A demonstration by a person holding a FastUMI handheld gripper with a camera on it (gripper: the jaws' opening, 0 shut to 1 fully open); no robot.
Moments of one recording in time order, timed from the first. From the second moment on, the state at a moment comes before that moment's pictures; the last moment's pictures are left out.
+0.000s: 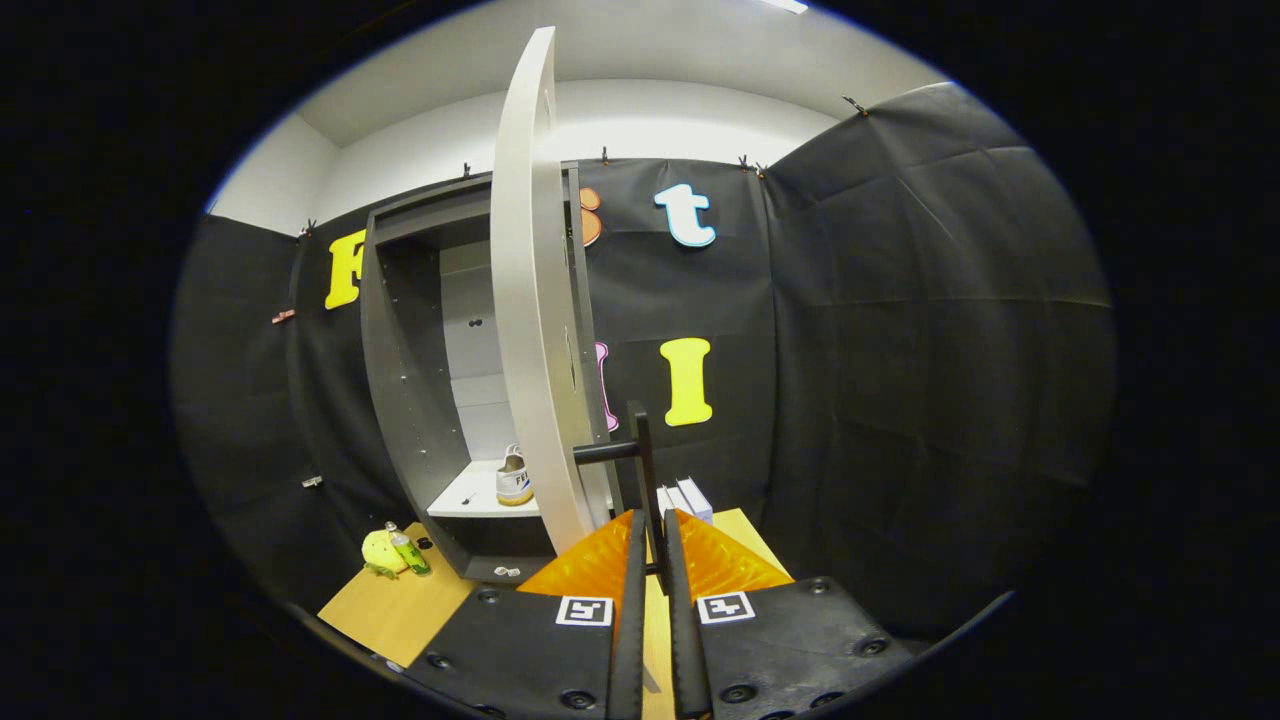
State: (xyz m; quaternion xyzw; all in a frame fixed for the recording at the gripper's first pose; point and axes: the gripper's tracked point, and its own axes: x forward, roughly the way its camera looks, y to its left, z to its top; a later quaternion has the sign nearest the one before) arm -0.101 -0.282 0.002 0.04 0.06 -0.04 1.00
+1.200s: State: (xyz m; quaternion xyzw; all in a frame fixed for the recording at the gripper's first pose) arm -0.051 -0.038 -0.035 0.04 0.06 0.01 1.00
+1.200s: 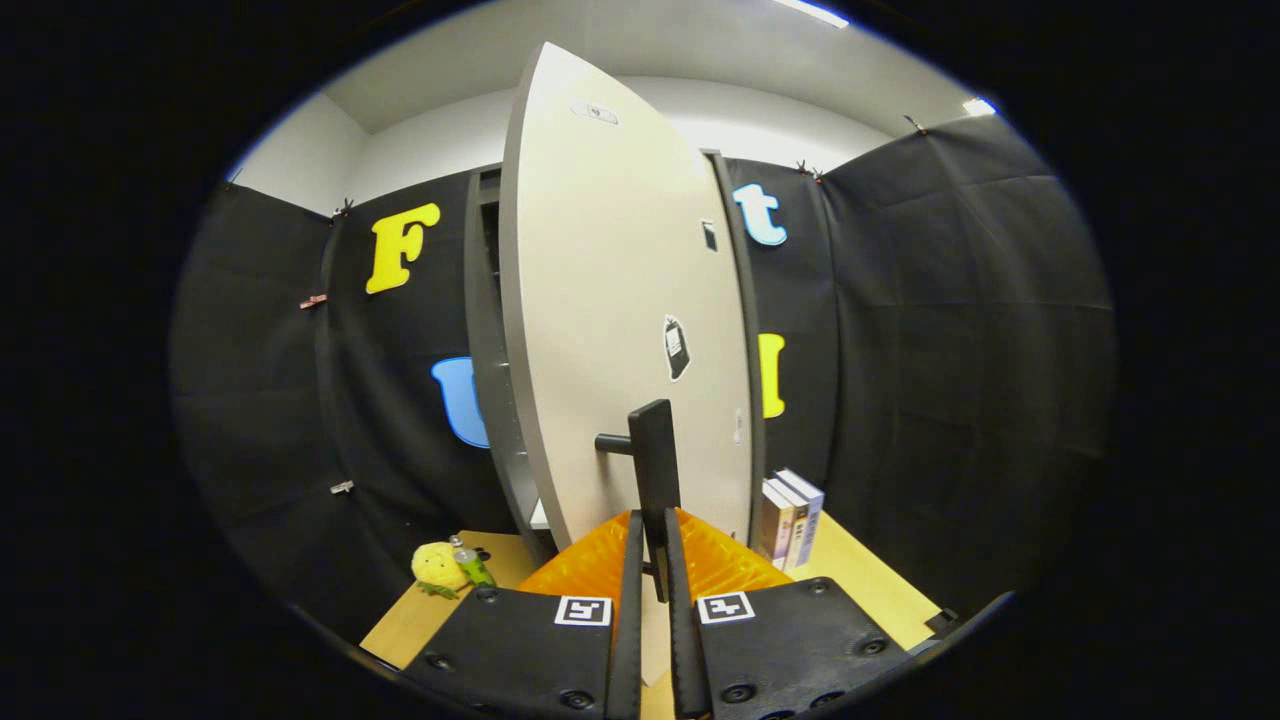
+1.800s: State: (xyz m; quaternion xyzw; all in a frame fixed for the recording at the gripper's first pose) arm -0.014 0.034 -0.043 0.02 0.08 0.08 0.99
